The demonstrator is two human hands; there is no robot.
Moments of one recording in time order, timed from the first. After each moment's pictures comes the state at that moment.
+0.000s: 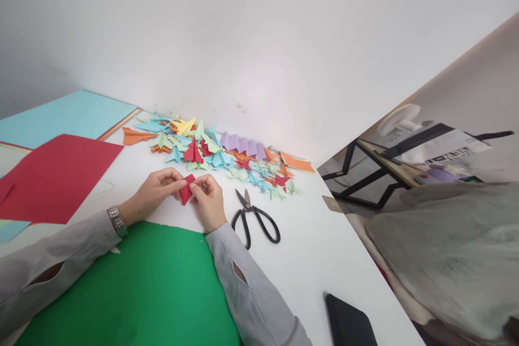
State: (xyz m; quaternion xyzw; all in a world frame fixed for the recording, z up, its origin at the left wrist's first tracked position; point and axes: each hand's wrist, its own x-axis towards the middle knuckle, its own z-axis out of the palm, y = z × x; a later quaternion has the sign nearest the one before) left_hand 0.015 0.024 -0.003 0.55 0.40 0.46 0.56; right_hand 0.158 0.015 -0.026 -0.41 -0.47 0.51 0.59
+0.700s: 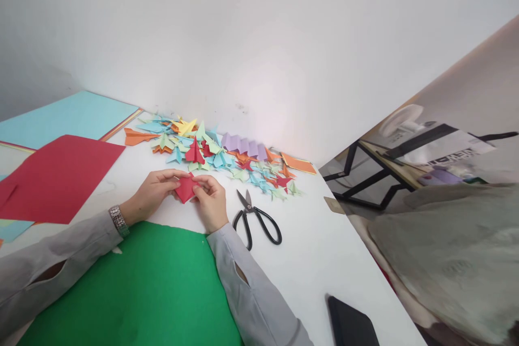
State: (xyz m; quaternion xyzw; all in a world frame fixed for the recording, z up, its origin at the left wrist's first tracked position) left_hand 0.013 0.029 -0.007 0.51 0.39 0.47 0.60; right_hand 0.158 0.016 -0.025 -0.41 -0.45 0.52 0.59
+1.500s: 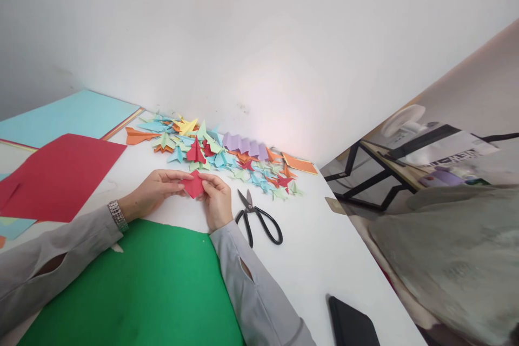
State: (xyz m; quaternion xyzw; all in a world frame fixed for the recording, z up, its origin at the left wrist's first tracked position) left_hand 0.010 0.031 -0.005 0.45 0.35 0.45 0.69; right_hand 0.161 0.019 -0.020 -0.40 -0.36 0.57 0.62
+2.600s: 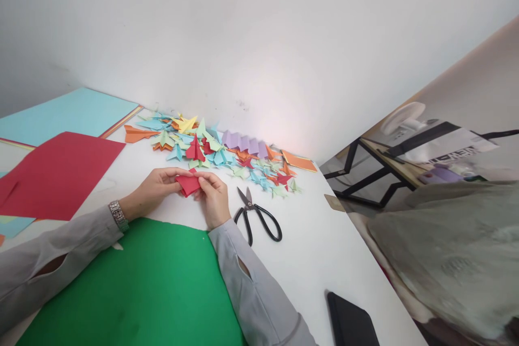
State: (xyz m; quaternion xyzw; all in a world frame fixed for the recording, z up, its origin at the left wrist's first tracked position) left_hand 0.013 0.031 -0.008 0.54 0.36 0.46 0.61; right_hand 0.160 0.017 -0.022 -0.39 -0.41 0.57 0.60
